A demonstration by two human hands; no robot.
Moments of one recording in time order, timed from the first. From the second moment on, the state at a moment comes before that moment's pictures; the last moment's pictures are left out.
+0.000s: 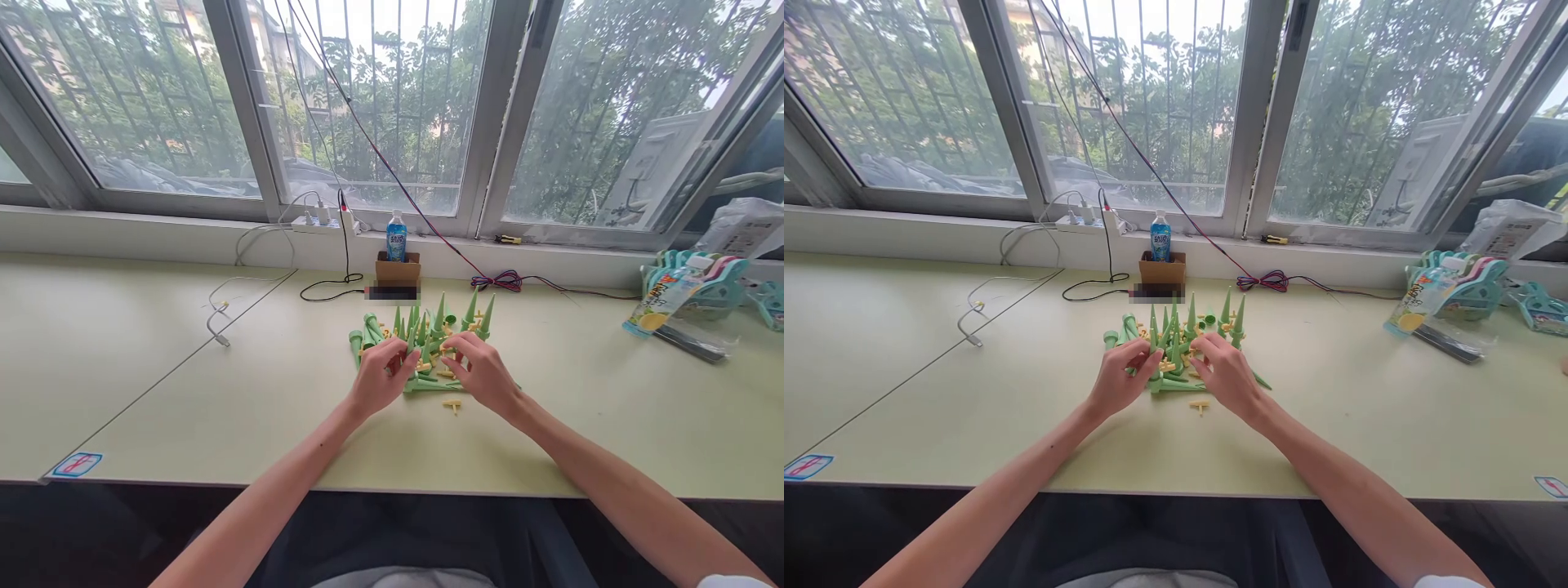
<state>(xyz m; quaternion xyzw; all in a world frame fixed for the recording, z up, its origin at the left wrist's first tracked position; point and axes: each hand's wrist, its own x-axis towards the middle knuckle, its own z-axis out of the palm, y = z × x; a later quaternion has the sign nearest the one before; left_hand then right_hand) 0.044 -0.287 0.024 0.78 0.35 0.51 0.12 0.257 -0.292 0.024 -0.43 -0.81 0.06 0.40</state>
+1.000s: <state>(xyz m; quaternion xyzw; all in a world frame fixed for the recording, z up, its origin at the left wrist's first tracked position) 0.044 -0.285 0.022 0.77 0.35 0.51 0.13 0.247 -0.300 0.022 -0.34 -0.76 0.22 0.50</state>
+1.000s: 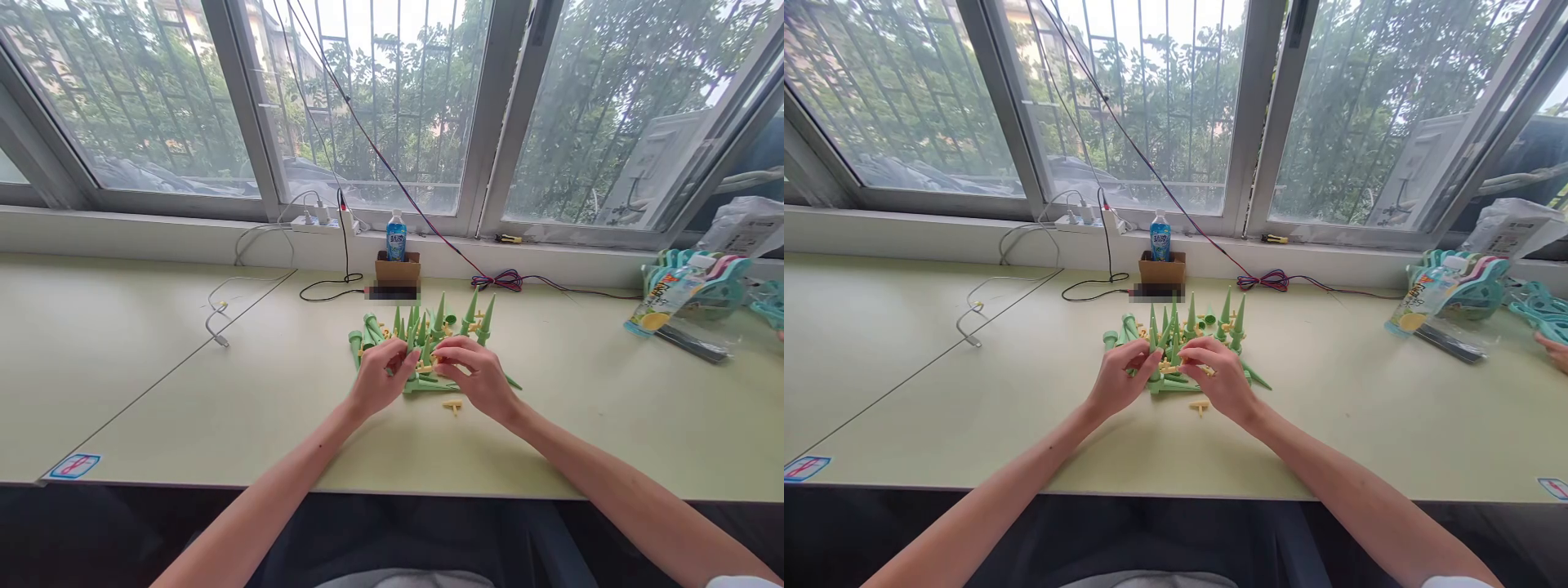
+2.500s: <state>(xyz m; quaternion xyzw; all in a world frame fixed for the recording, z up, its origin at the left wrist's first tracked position) 0.045 -0.288 0.027 0.76 0.33 0.53 0.17 0.245 -0.300 0.022 -0.34 -0.73 0.25 0.54</state>
